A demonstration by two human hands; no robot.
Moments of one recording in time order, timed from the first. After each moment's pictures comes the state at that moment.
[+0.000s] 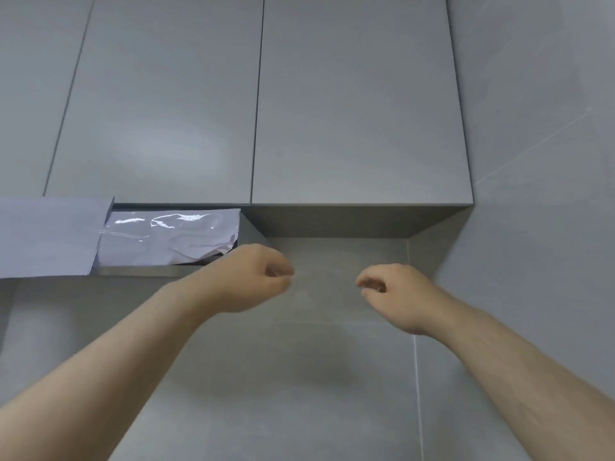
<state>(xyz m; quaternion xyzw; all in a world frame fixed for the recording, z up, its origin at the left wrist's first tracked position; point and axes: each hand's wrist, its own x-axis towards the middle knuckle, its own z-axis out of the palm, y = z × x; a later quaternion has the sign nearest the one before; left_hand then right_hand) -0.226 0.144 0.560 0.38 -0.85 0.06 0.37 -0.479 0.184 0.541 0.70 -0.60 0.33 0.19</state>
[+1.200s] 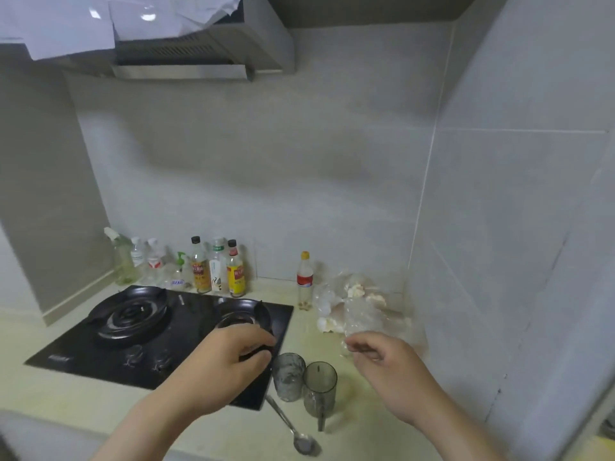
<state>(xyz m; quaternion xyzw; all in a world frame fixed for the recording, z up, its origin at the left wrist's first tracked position) -0.185 0.317 0.199 0.50 -0.80 -0.21 0.25 -0.450 0.350 0.174 0.62 -0.60 0.38 -0.33</state>
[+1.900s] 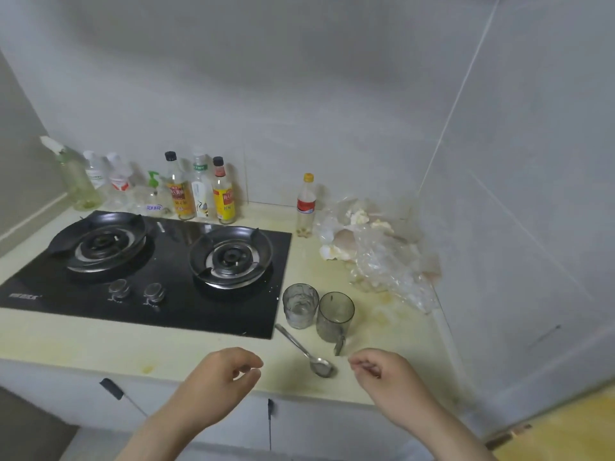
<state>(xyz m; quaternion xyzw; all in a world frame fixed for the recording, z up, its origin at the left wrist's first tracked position) -0.110 0.274 0.022 0.53 -0.76 -0.34 0.17 -0.394 0.337 0.031 0.54 -0.71 0.26 -0.36</state>
